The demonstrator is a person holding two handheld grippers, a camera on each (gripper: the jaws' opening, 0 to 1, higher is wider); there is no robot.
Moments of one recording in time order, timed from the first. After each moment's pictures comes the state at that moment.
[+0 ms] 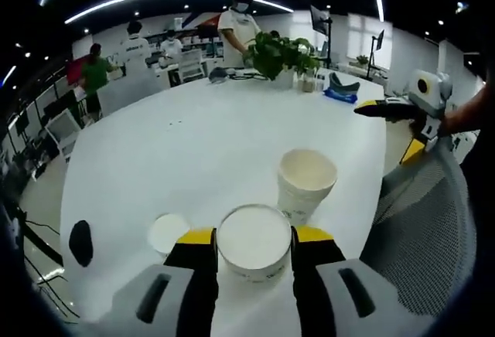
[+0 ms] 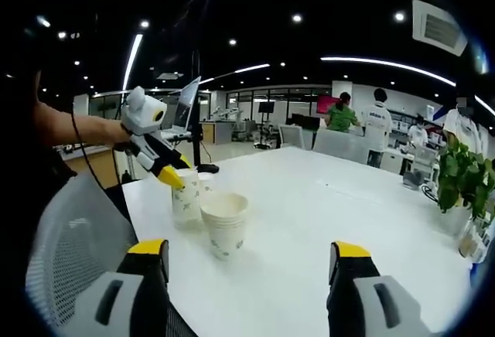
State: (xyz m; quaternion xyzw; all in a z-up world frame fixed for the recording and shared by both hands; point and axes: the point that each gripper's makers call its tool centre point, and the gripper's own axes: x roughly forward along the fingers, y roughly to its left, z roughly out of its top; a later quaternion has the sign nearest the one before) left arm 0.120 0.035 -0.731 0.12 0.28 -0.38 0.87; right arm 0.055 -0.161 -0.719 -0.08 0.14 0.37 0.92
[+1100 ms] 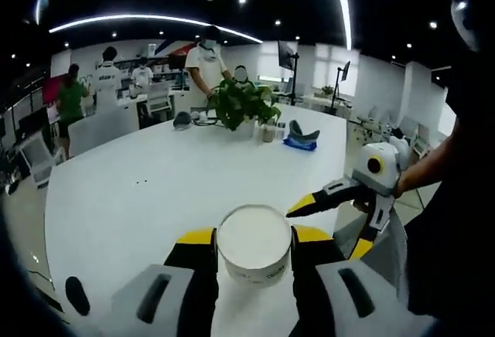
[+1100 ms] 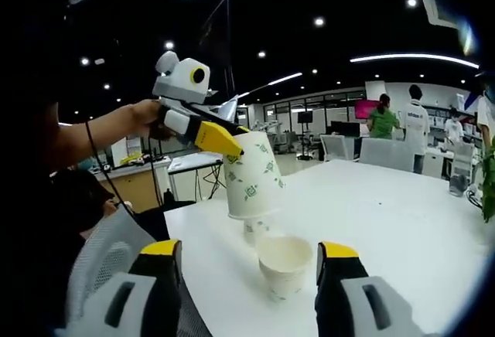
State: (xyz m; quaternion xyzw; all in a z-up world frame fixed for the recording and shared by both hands) left arm 0.104 -0.047 -0.614 0.05 0.21 -0.50 0.84; right arm 0.048 -0.086 -0.690 -0.02 0.12 0.48 0.87
